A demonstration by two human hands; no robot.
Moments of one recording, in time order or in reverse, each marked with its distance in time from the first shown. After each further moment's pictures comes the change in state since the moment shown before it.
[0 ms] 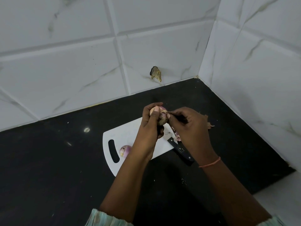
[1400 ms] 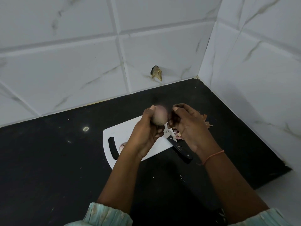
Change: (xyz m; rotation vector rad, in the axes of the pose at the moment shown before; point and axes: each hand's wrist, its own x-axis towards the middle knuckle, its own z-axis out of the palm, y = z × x) left_hand 0.003 -0.002 -0.012 -0.316 -0.107 -0.210; right_hand 0.009 -0.019 -0.003 0.831 -0.102 0.704
